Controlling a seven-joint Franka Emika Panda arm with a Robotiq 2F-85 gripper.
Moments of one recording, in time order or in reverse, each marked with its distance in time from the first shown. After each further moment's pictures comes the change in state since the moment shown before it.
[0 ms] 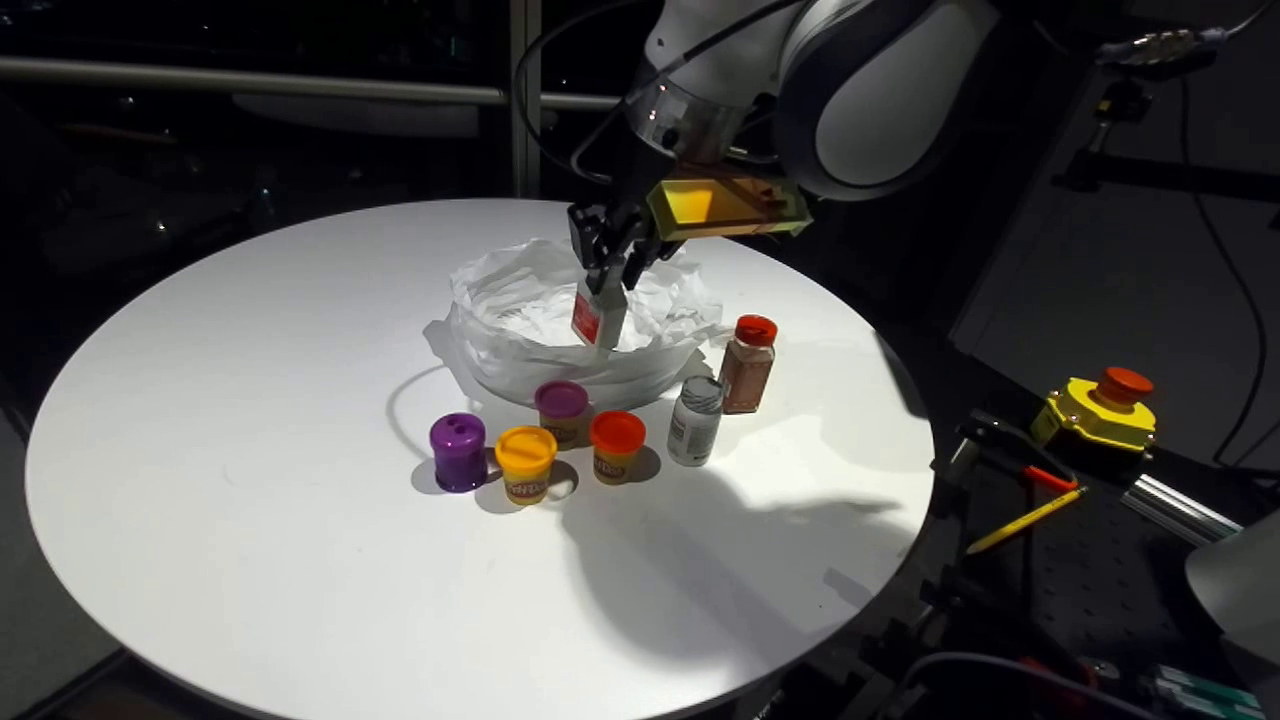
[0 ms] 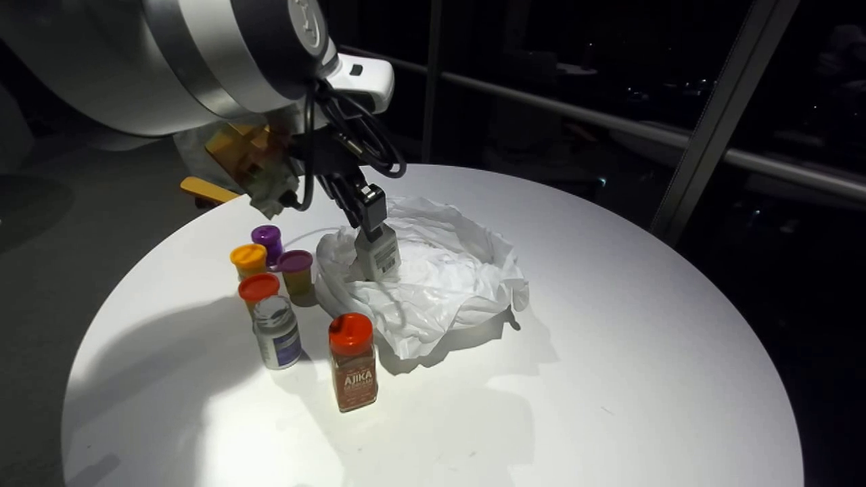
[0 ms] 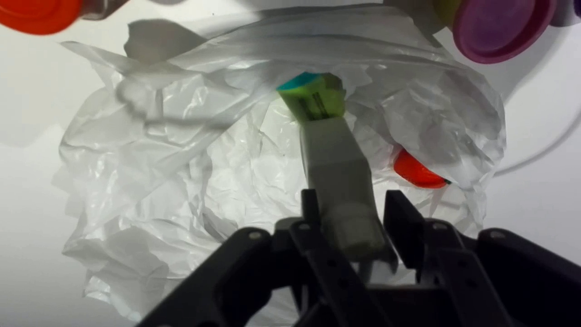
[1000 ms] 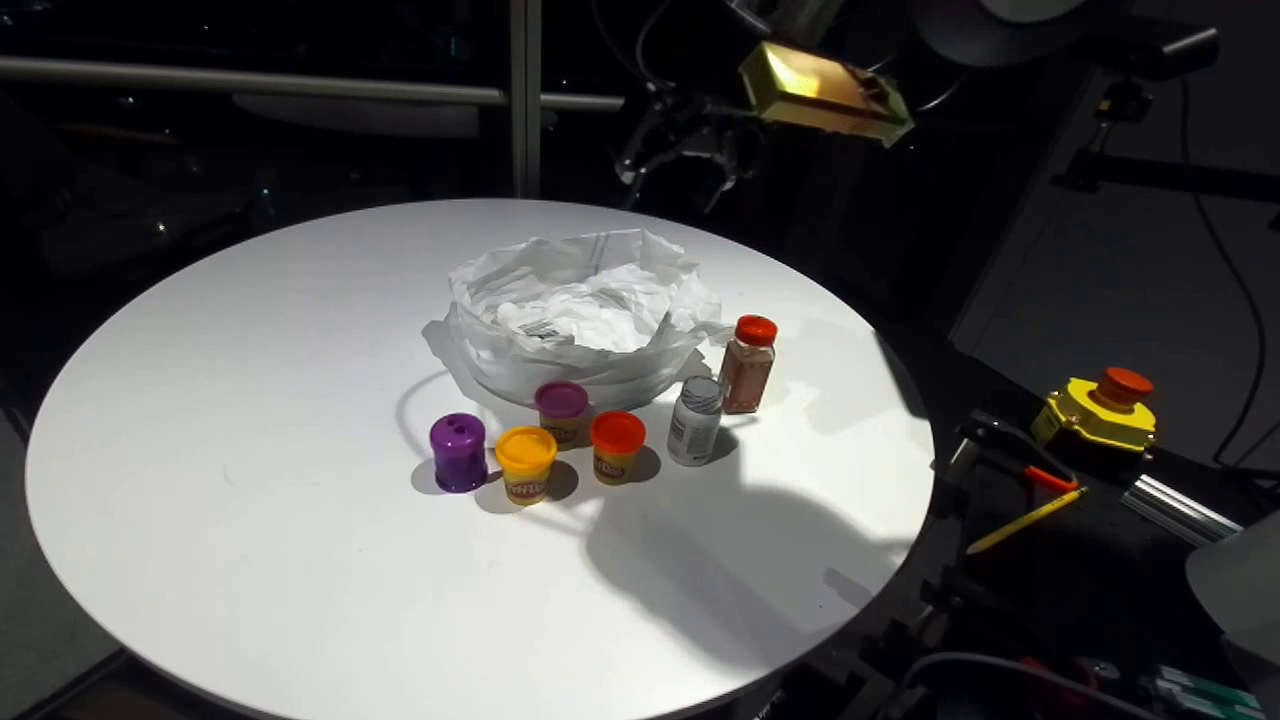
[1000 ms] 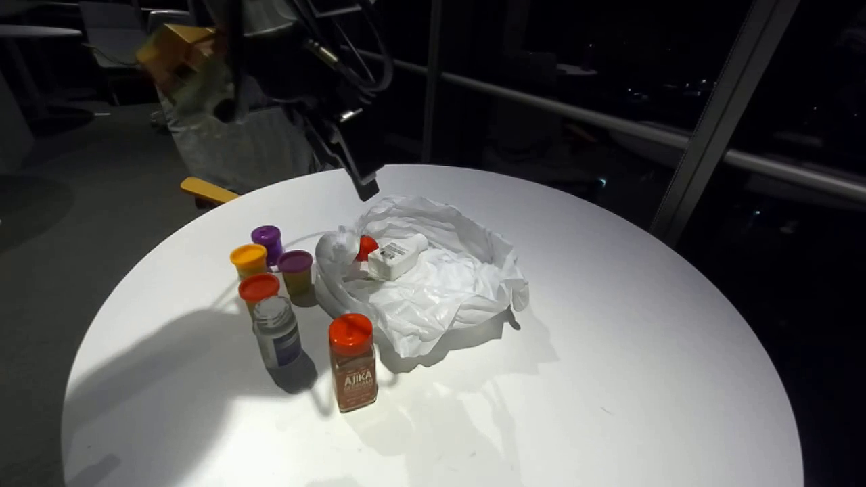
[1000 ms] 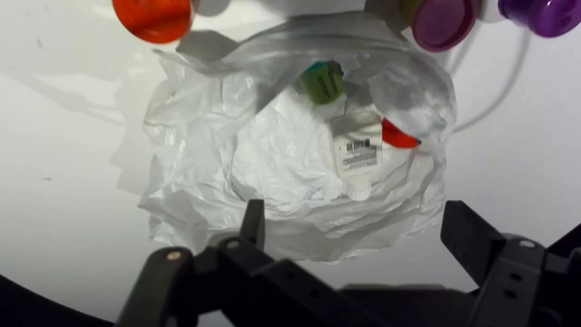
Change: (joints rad) arm -0.003 -0.343 -0.017 -0.190 0.018 -0.102 -0.074
